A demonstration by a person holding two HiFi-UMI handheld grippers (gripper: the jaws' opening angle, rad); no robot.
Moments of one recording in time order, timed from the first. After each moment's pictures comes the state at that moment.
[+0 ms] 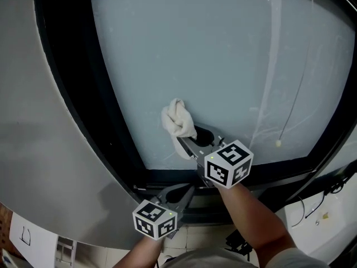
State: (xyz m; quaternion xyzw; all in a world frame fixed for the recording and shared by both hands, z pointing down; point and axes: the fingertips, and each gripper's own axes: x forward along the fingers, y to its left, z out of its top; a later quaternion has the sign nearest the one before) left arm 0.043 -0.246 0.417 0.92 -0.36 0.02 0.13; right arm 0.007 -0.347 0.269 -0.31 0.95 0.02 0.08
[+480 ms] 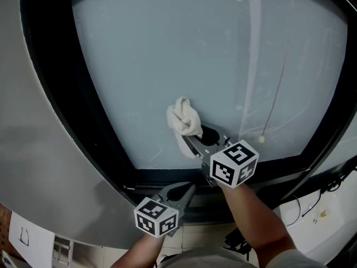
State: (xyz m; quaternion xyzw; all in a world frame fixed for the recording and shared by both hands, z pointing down) left arm 0.095 -0.250 0.420 0.93 -0.35 0.03 0.13; right arm 0.073 -0.347 0.268 -0.33 0.94 0.01 0.08
